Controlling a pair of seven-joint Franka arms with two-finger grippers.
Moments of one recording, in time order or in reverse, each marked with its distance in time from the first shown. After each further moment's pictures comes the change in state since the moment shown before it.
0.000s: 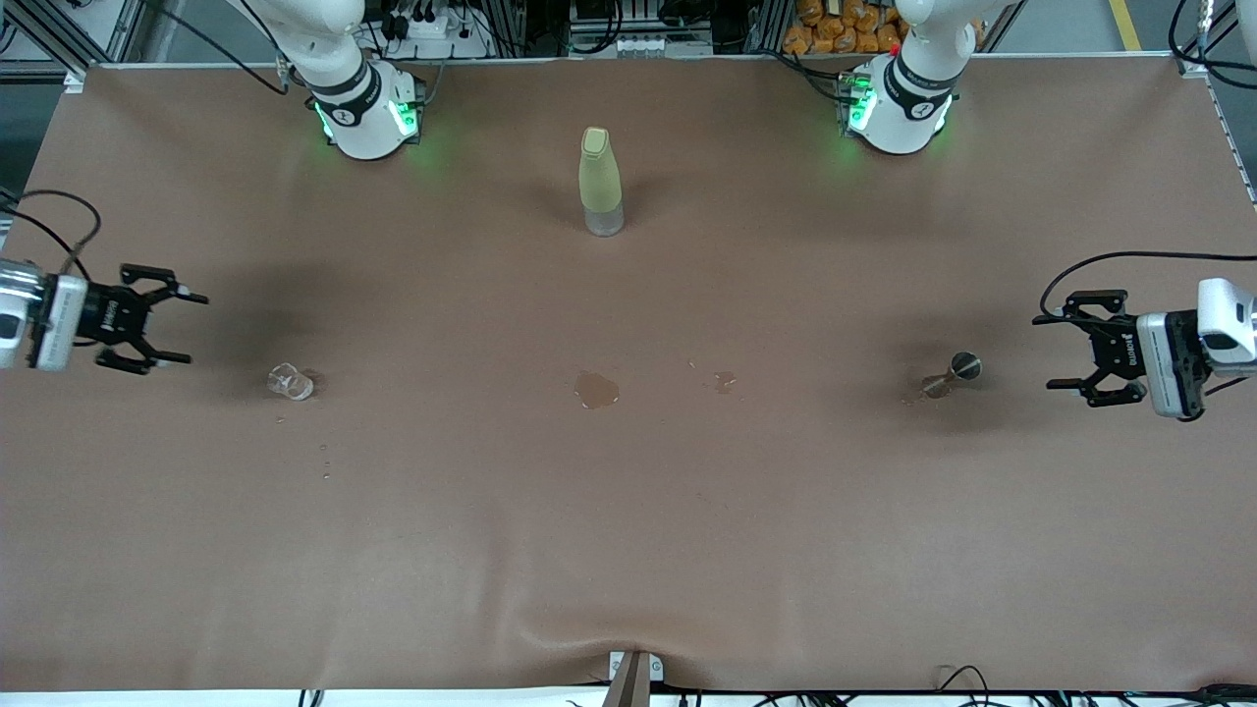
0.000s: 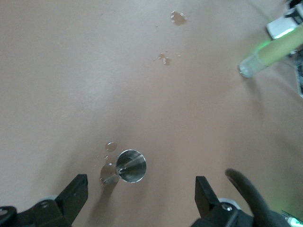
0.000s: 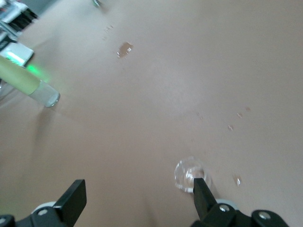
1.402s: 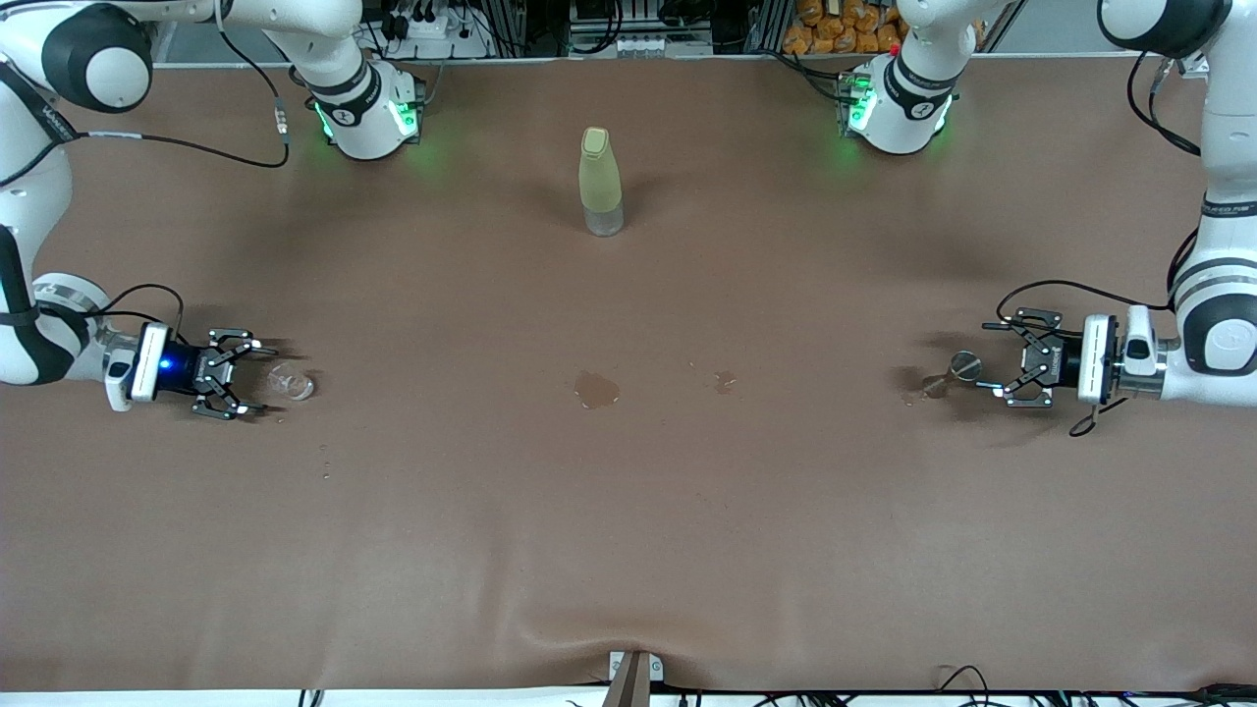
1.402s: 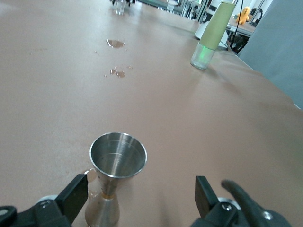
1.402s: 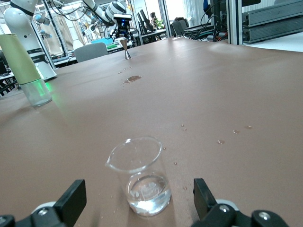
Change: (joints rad) left arm 0.064 0.288 -0.001 0.002 -0.155 -0.064 0.647; right arm -0.089 0.523 0.002 0.237 0.306 -0.150 -0.571
